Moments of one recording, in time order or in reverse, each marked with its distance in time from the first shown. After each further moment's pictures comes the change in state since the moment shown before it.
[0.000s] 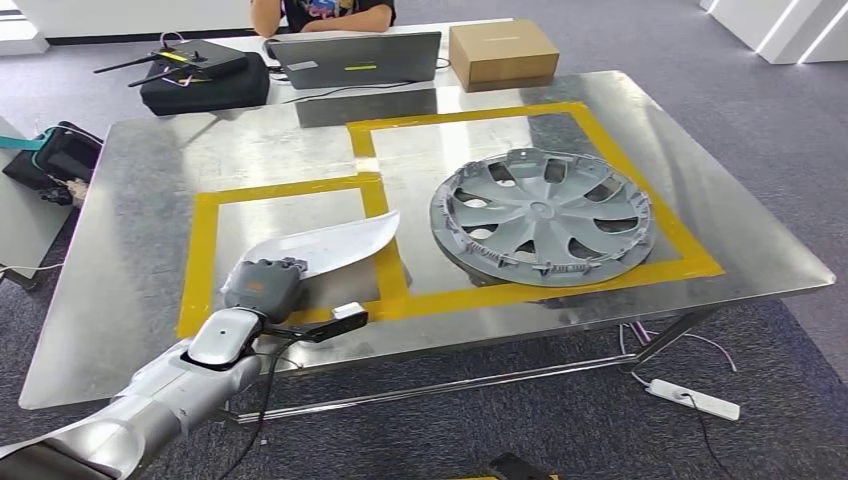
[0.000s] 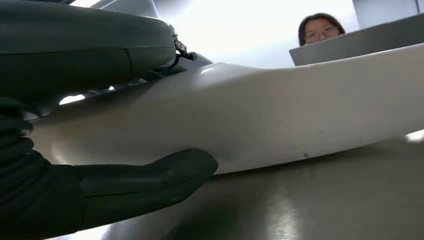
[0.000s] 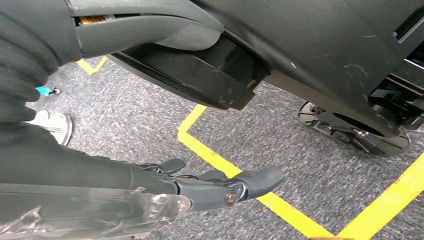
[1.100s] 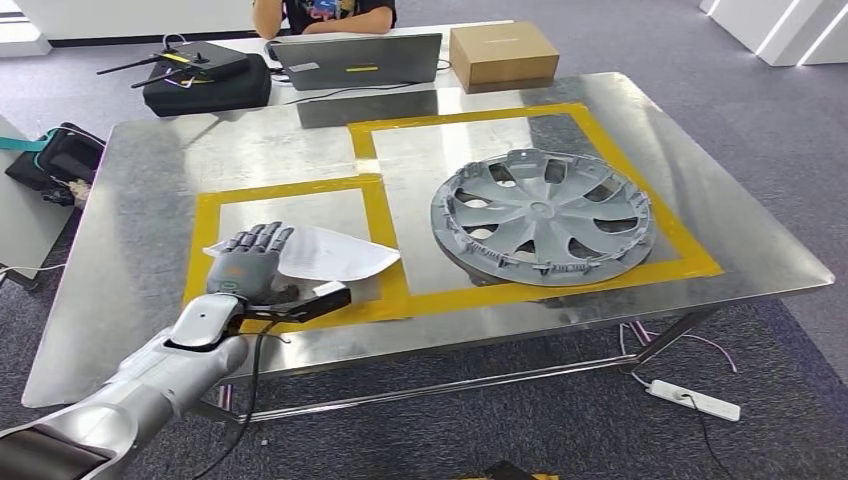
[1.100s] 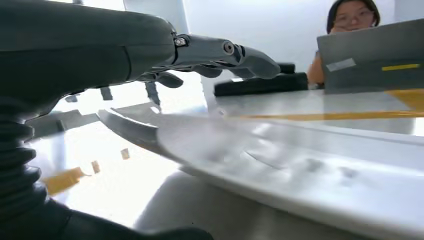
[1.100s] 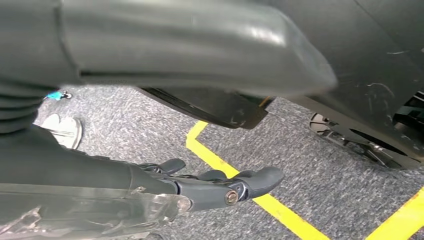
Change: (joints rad) left arm -0.042 -0.002 0.103 0.043 0.145 0.001 -0.147; right arm 0.011 0.007 0.008 0.000 -0.025 -0.005 0.002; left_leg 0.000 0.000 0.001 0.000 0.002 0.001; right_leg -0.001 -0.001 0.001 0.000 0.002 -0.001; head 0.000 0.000
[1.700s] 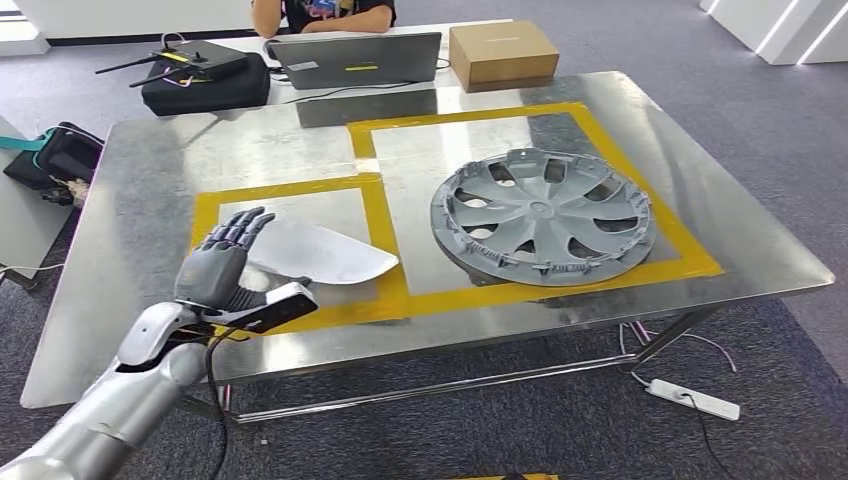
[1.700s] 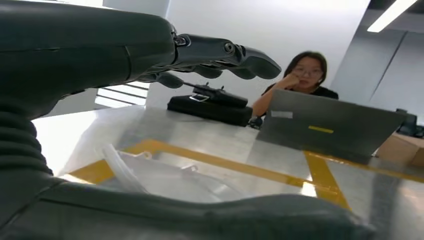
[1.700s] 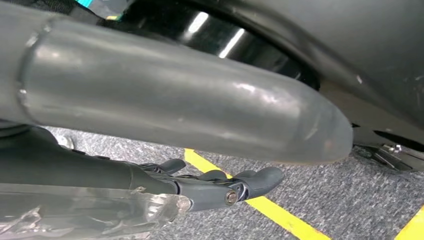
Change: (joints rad) left arm 0.243 0.132 0.089 -0.584 0.301 -0.103 -0.242; right arm 0.053 -0.009 -0.017 0.000 -0.083 -0.028 -0.057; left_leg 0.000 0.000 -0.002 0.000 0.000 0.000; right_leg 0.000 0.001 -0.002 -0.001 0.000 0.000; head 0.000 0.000
